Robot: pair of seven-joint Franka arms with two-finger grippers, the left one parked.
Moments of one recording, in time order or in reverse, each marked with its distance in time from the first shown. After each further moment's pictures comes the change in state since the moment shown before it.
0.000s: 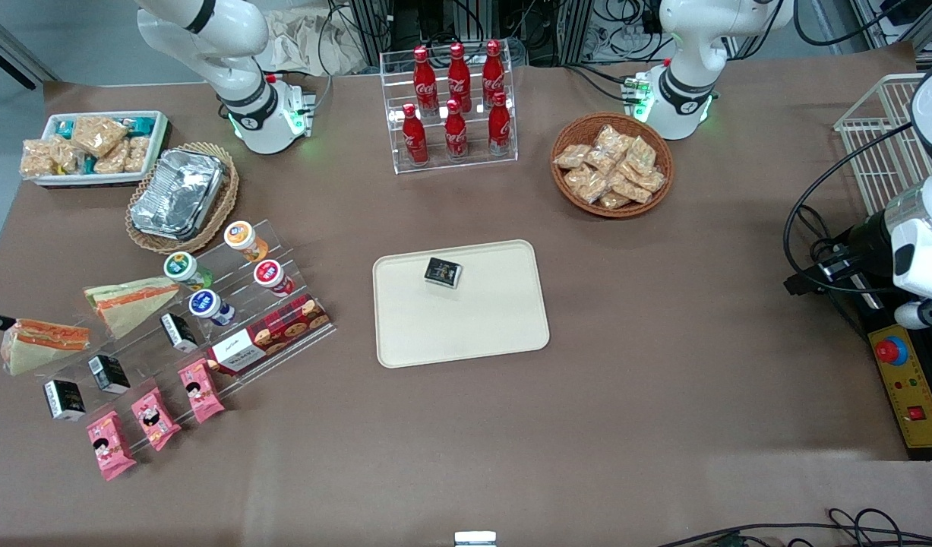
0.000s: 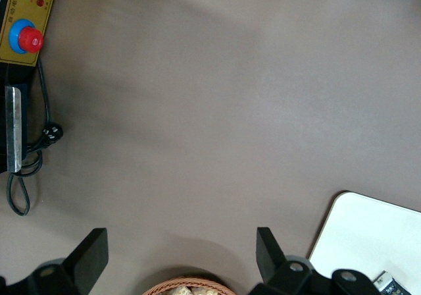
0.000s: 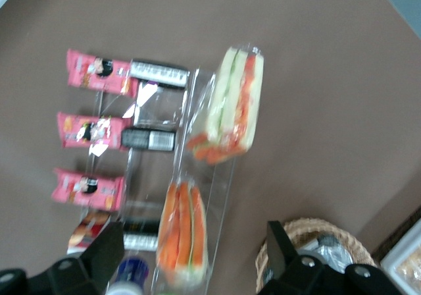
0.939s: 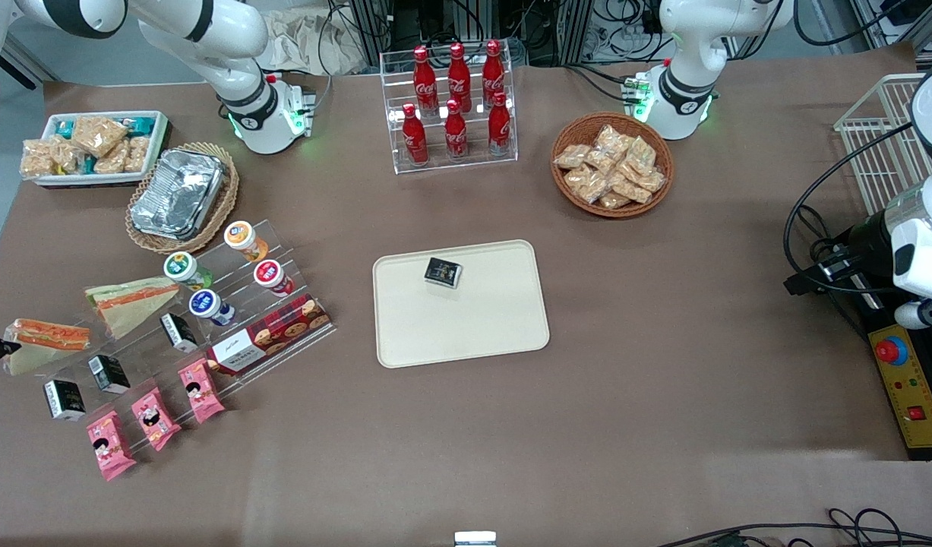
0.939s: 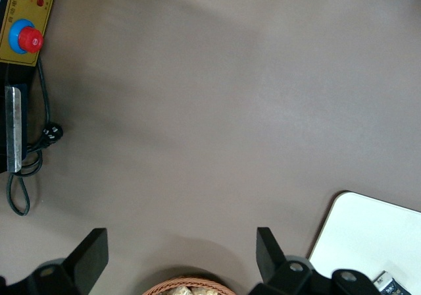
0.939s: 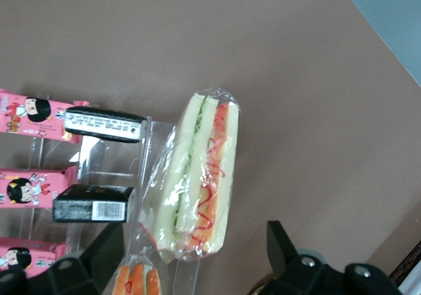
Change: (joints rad) arm -0.049 0.128 0.000 -0.001 -0.047 0.117 -0.024
